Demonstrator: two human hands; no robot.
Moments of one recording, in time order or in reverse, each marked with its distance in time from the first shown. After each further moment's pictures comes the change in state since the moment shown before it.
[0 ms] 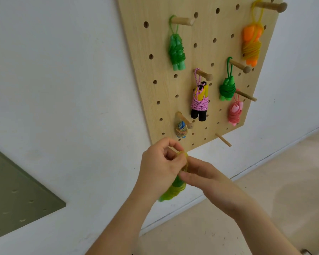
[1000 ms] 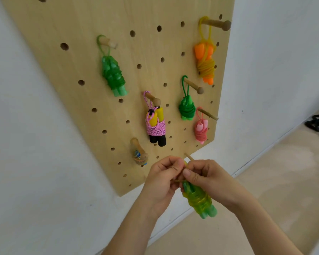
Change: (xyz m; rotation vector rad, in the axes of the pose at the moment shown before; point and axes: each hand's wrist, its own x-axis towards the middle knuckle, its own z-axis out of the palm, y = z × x) left_hand 0.102 0.010 0.155 -0.798 -0.286 -0.322; right_hand 0.024 0.013 -0.182 0.001 0.185 -0.020
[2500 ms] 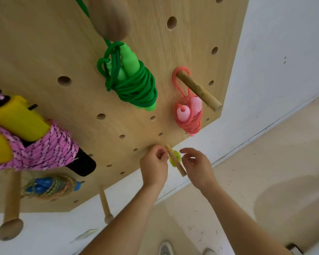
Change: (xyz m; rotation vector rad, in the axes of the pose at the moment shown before) left_hand 0.307 -0.221 -0.036 0.937 0.593 -0.031; right_hand 0.206 0.288 -0.164 -0.191 0.362 0.379
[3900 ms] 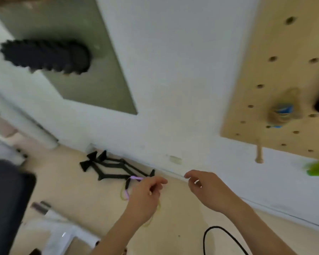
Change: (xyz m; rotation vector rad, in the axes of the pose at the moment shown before) left_hand -0.401 -0.179 -0.360 -0.092 0.338 -0.396; right_hand -0.362 -0.091 0.219 -0.787 -1.017 -0.584
